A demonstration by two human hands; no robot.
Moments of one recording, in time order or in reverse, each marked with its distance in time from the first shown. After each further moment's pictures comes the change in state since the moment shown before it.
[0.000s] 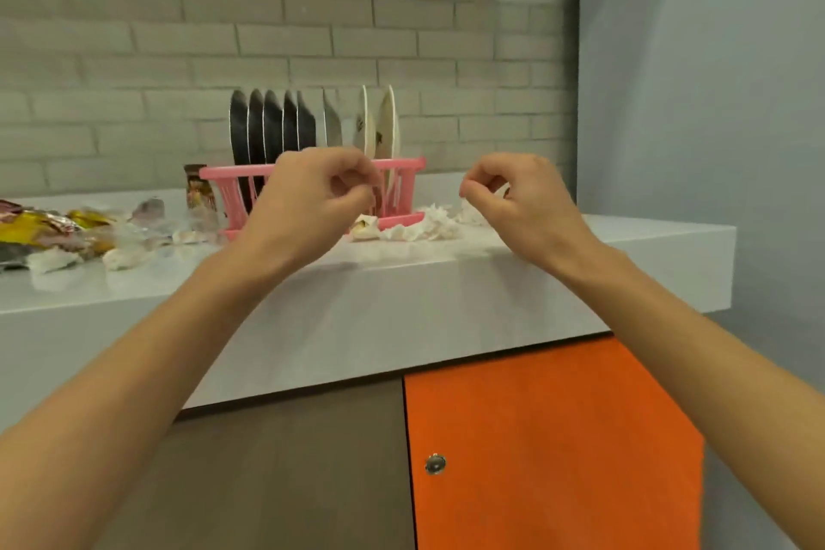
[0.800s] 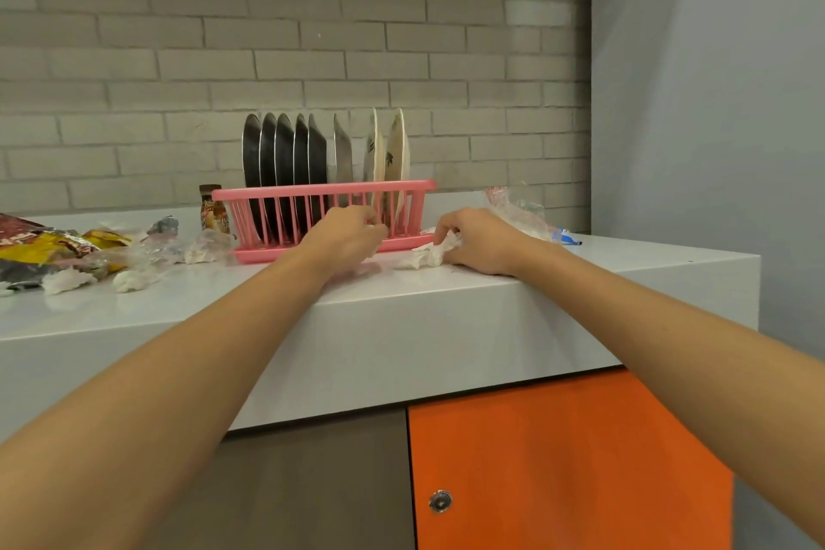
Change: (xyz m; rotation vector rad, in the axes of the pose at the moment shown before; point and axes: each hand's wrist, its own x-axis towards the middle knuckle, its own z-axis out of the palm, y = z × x) left_hand 0.057 -0.074 0.064 0.152 -0.340 -0.374; right_hand 0.054 0.060 0.060 -0.256 -0.539 0.109
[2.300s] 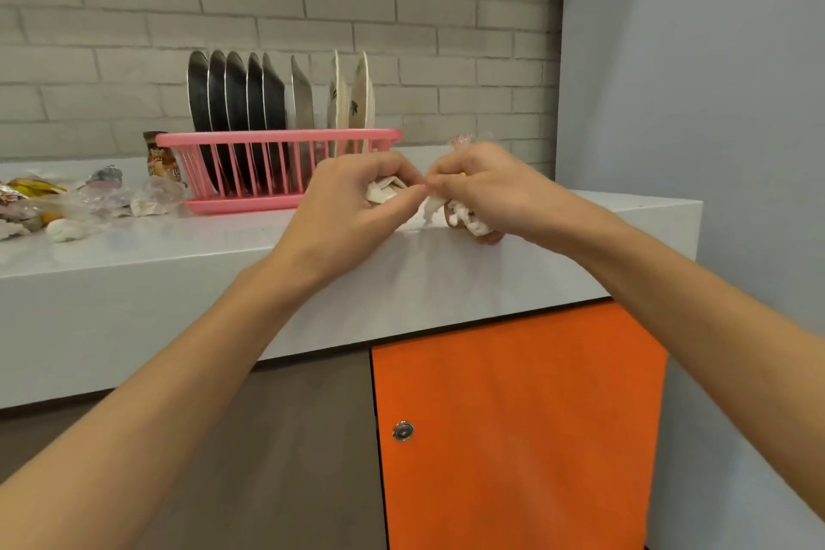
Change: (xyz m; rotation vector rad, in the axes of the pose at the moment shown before) left_hand -0.105 0.065 0.007 -0.344 0.239 0.510; right_hand -0.098 -0.043 -0.045 0.566 0.014 0.076
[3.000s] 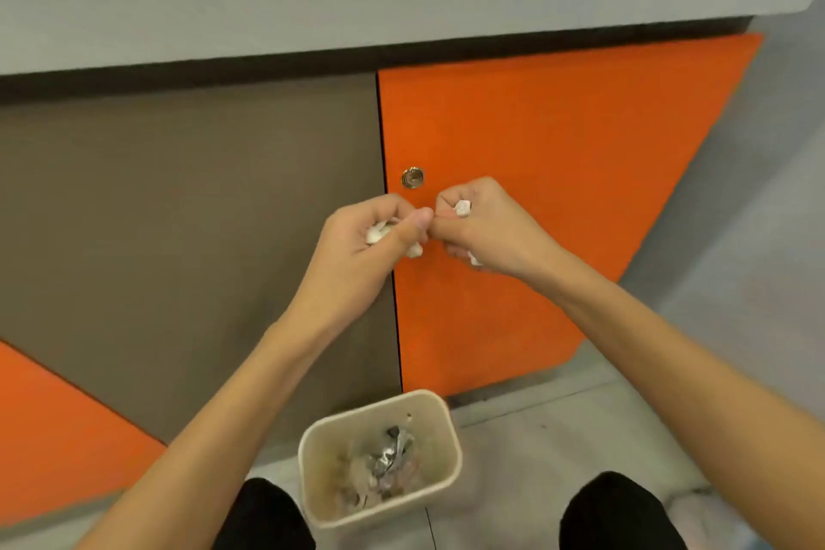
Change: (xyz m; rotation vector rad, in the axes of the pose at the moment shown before) left_hand -0.234 -0.019 0.088 -0.499 -0.177 -0.593; right_hand -0.144 0.128 0.163 0.300 -0.172 0.395
